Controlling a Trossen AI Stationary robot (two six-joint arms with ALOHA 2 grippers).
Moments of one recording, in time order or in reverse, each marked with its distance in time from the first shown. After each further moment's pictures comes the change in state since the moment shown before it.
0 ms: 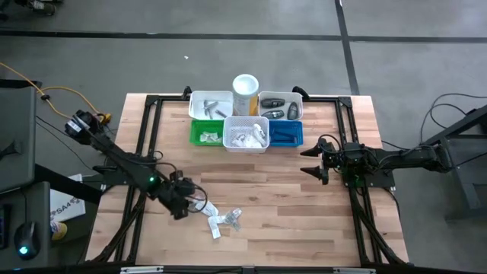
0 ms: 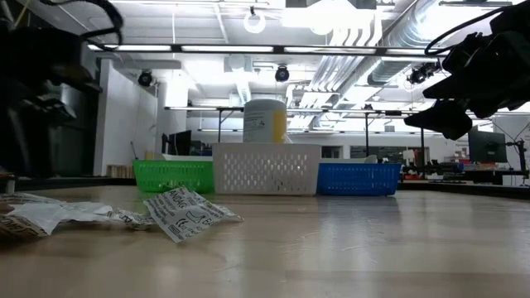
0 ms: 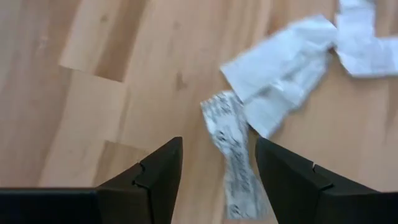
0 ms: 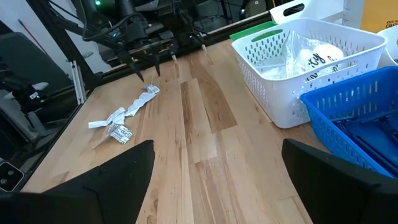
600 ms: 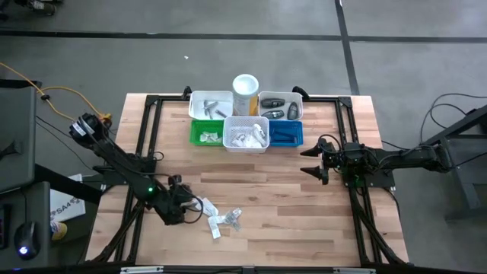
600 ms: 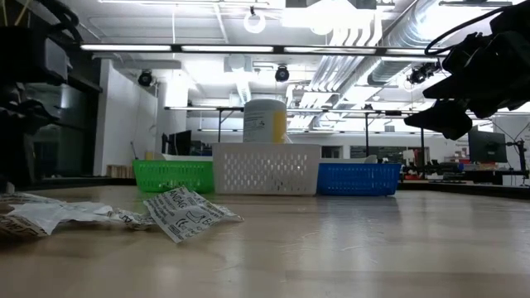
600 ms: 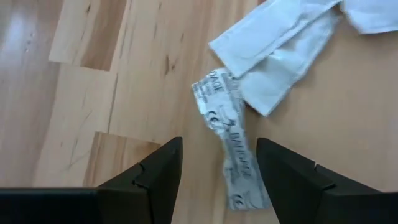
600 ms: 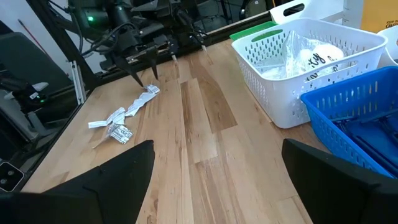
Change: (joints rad) left arm -0.128 0.093 0.000 0.011 -0.106 -0.026; right arm 0.000 0.000 0.000 0.000 0.000 0.000
